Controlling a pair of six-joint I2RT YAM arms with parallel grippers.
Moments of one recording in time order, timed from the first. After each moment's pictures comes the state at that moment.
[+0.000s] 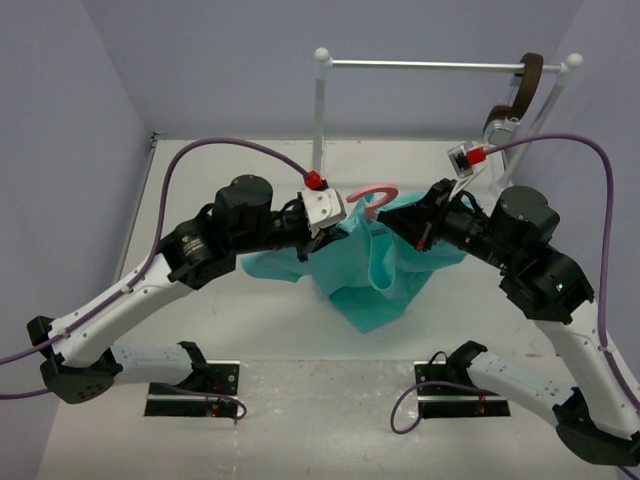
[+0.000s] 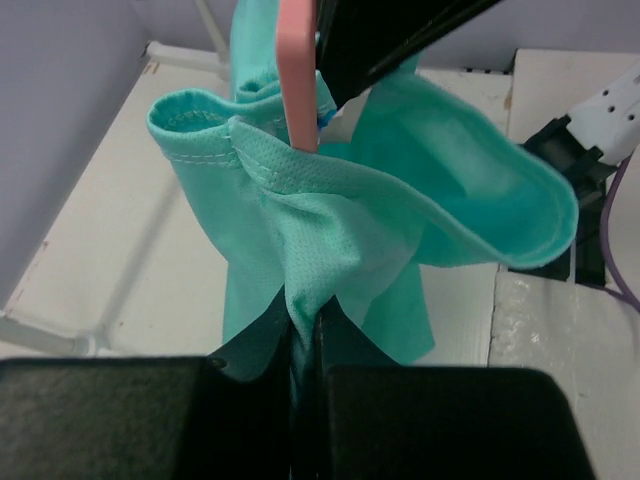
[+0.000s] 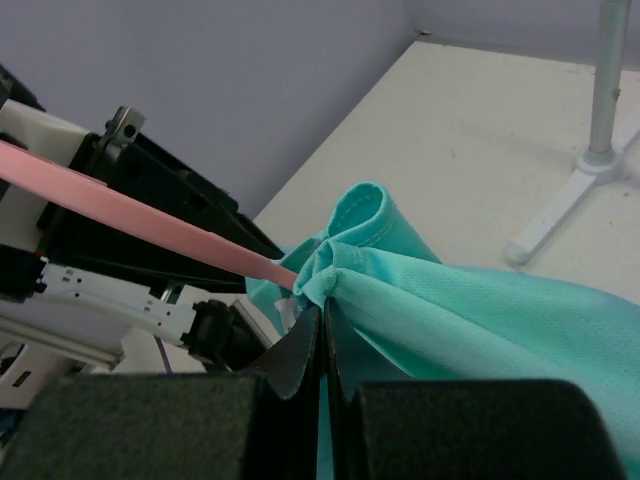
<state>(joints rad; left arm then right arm) -0.96 1.18 1.43 -0.50 0.28 0.22 0.62 0.89 1.37 -0.59 -0.27 0.48</state>
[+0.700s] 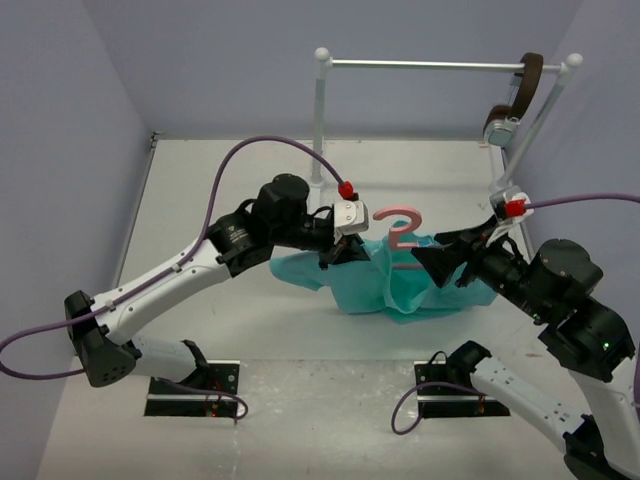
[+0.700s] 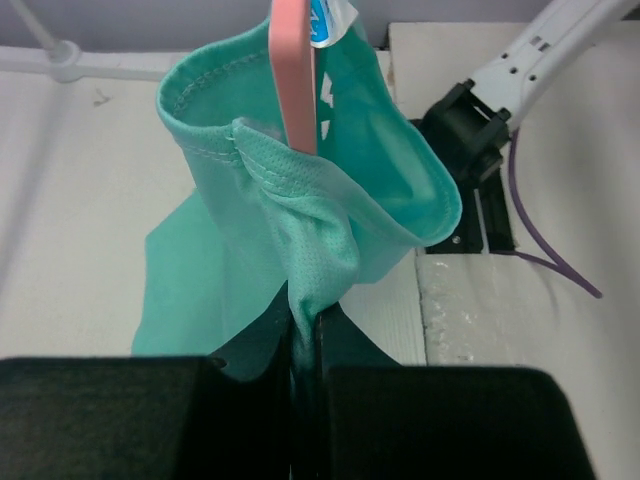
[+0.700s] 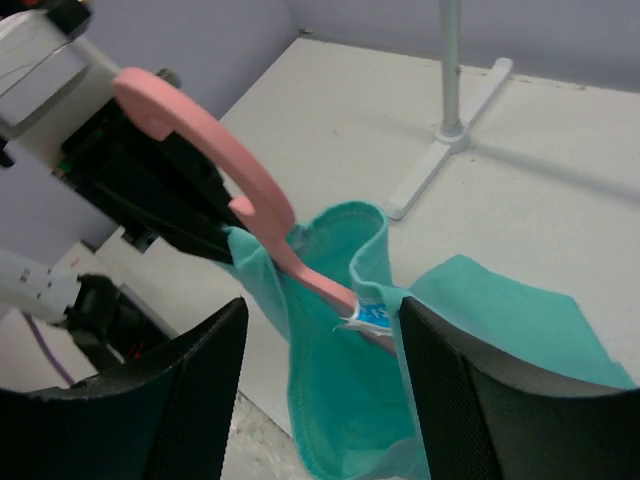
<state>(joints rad) -0.92 1.34 1.34 -0.35 0.61 0.19 0.63 0.64 1.28 -0.81 -0.07 0.31</state>
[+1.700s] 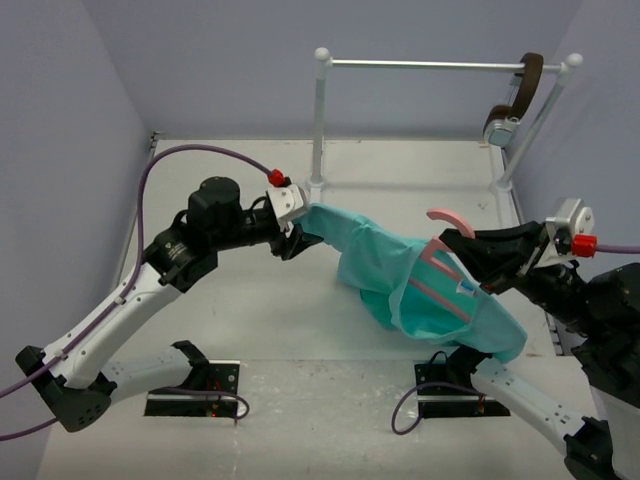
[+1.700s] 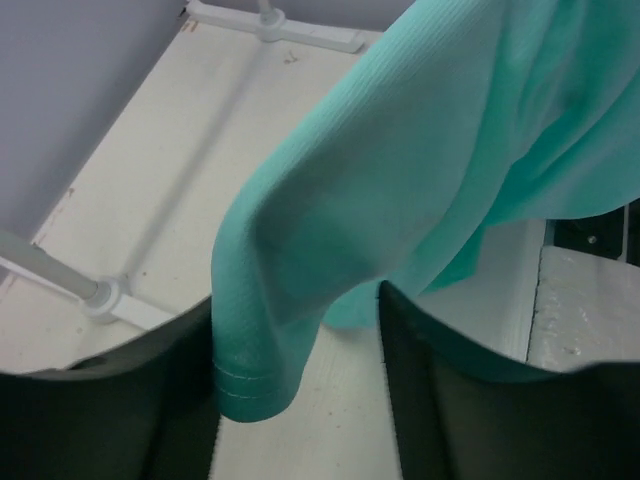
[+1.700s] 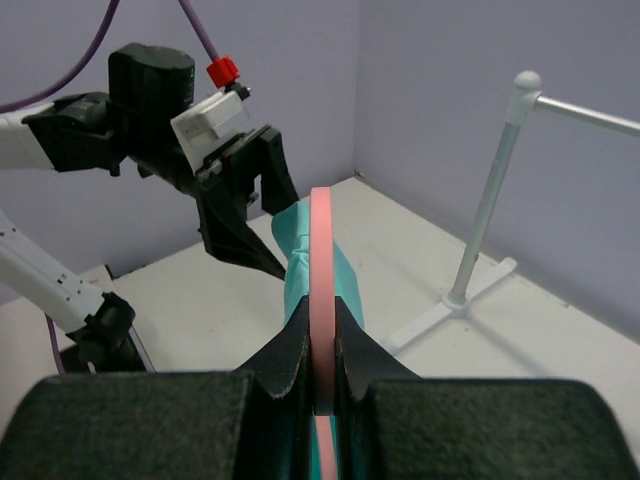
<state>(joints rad) -0.72 1.08 1.21 -0.40 0.48 0.24 0.63 0.62 1.41 -0.65 -0.27 0.08</state>
